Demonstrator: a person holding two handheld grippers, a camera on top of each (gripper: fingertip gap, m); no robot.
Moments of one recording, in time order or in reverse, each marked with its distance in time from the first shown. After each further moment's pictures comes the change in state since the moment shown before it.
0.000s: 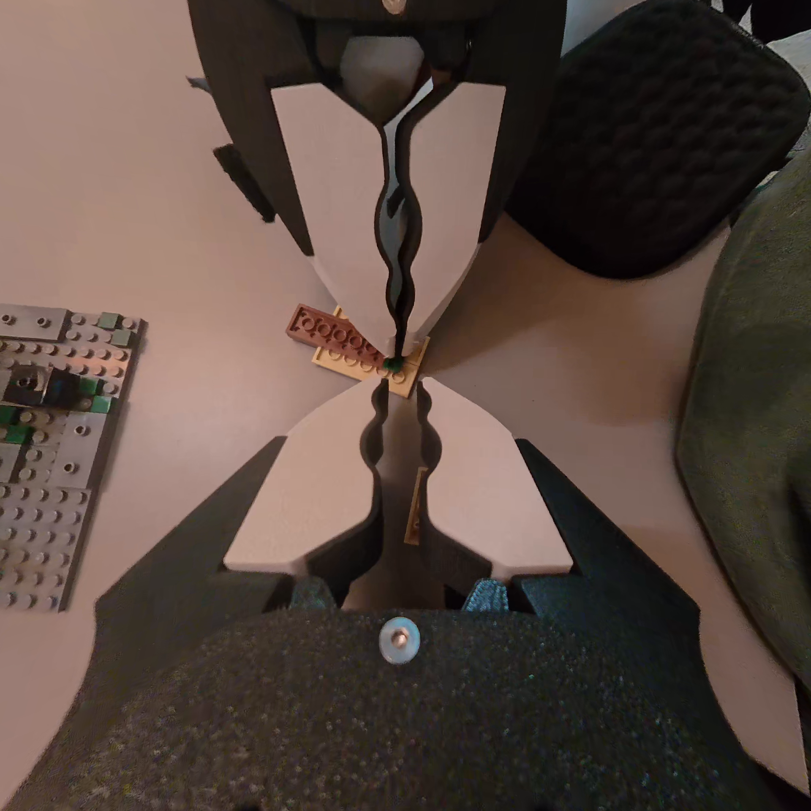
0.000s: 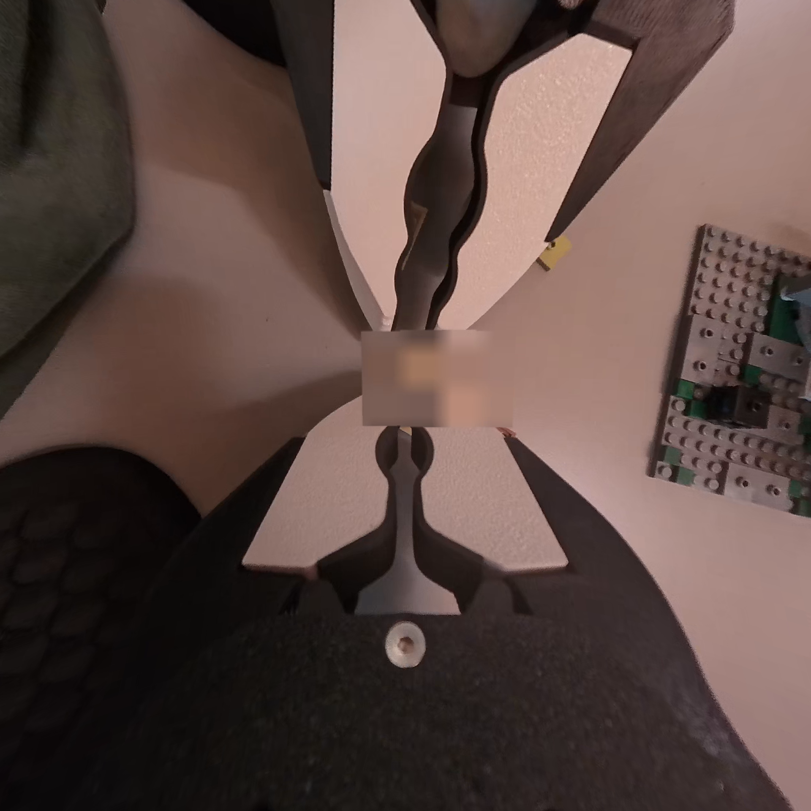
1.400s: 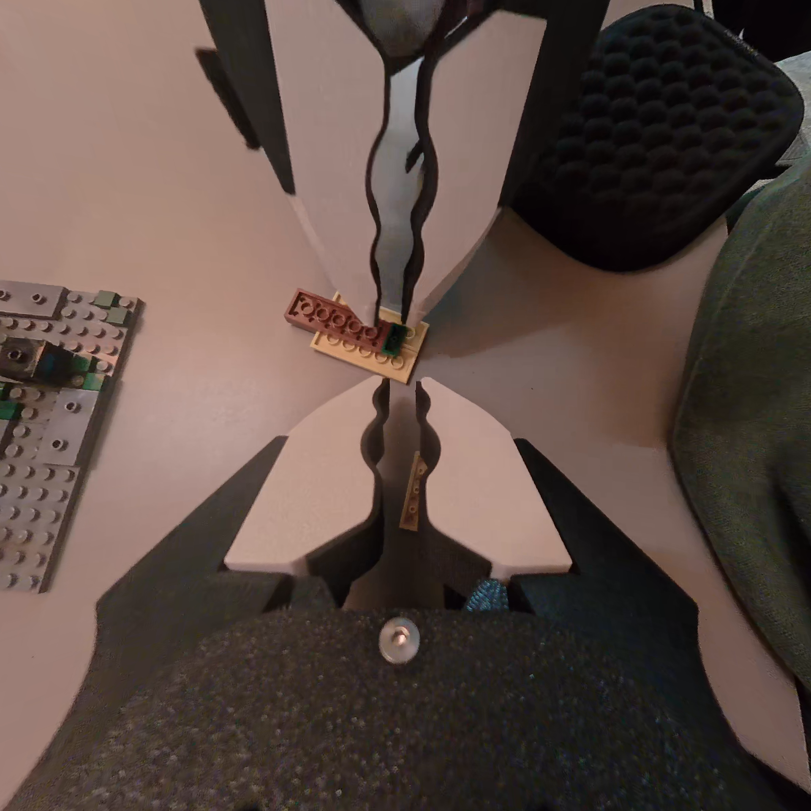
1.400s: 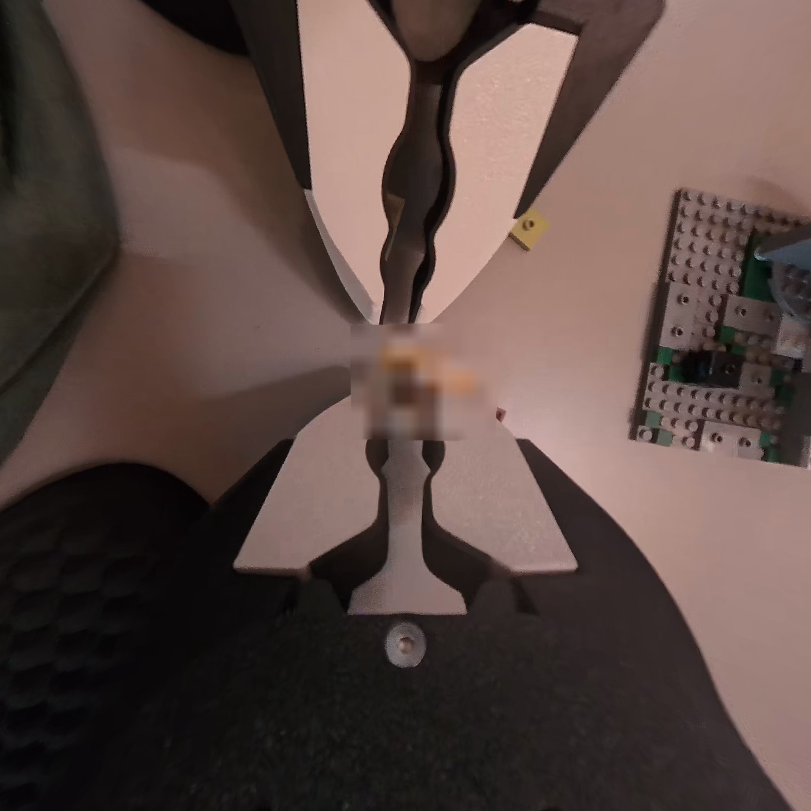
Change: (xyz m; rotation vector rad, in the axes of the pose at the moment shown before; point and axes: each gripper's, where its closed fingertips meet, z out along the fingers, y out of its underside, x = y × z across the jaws) left arm 0.001 0.007 -0.003 0.027 -0.003 -0.022; right arm 0.003 -0.001 -0.009 -0.086 0.067 0.076
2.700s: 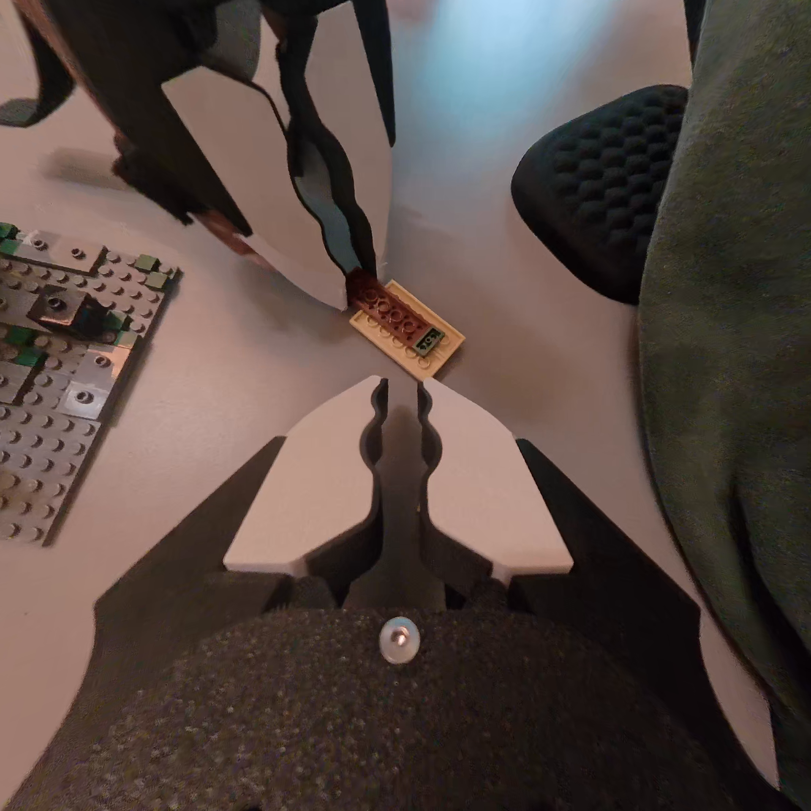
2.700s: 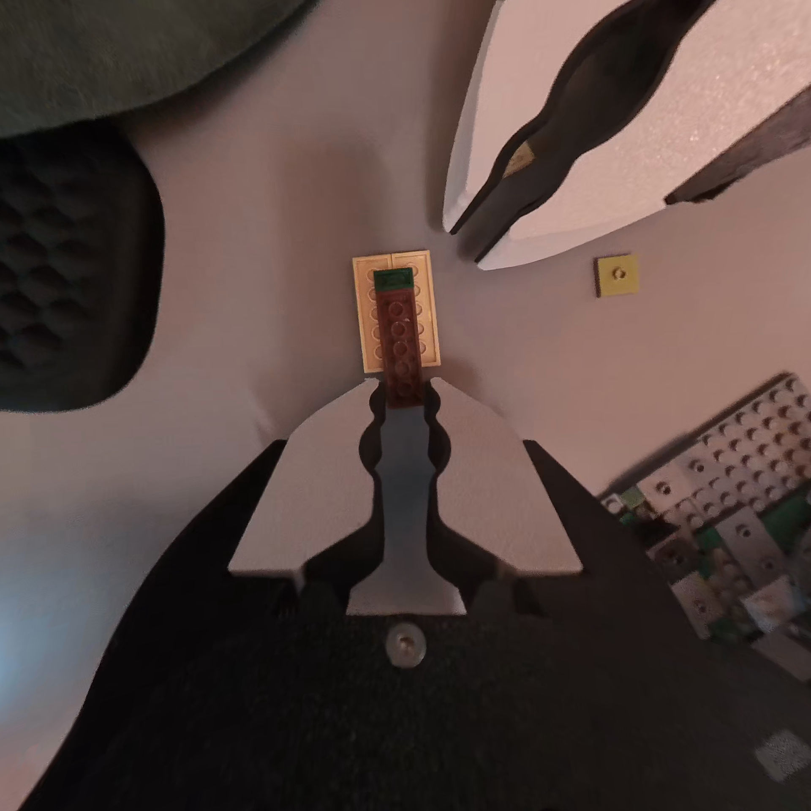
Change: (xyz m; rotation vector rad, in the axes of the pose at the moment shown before) left arm -0.014 0.001 -0.010 0.059 0.002 -0.126; right arm 0.025 0.024 0.002 0.053 -0.526 -0.603
